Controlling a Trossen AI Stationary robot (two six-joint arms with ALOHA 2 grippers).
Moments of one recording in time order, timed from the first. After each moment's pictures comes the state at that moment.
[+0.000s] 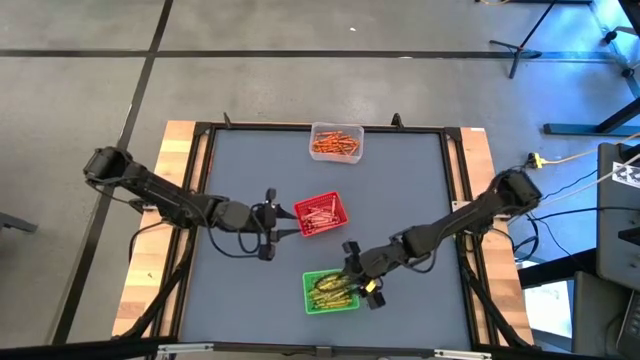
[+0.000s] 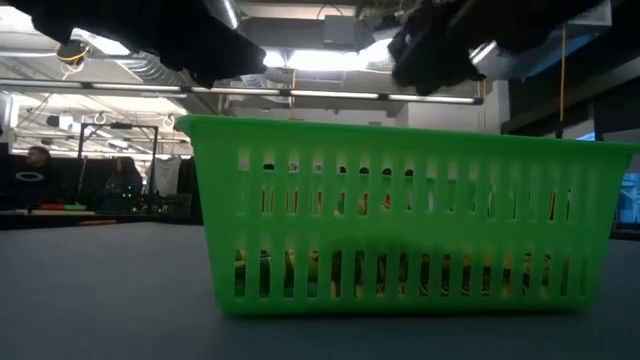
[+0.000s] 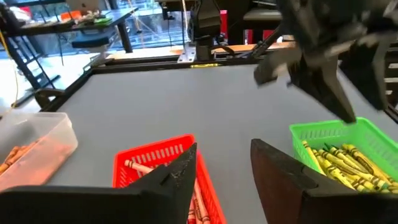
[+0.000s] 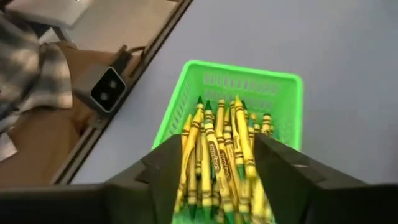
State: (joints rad) left arm -0.28 1.24 0.52 0.45 -0.36 -0.03; right arm 0.45 1.68 1.00 0.02 -0.07 0.09
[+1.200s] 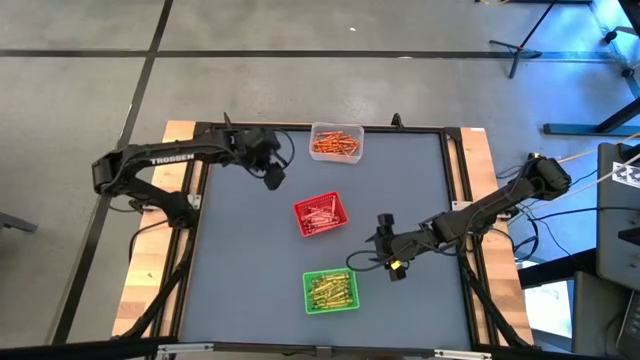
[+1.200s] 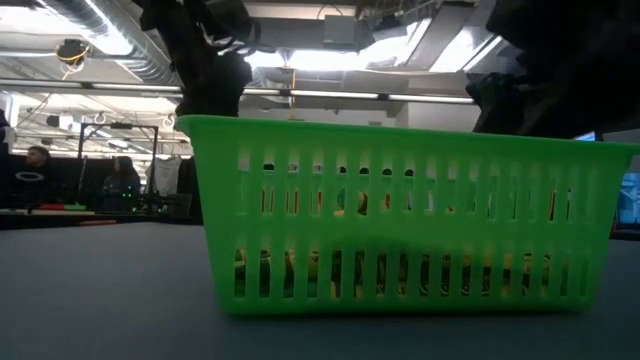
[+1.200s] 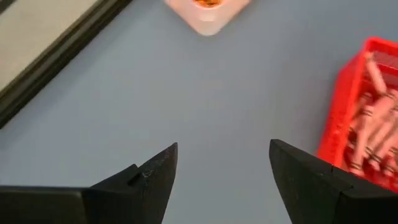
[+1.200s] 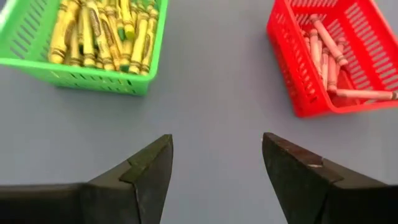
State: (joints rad) left arm 0.41 1.33 1.02 -0.70 -0.13 -0.28; right arm 0.45 1.33 0.66 -0.15 0.26 0.07
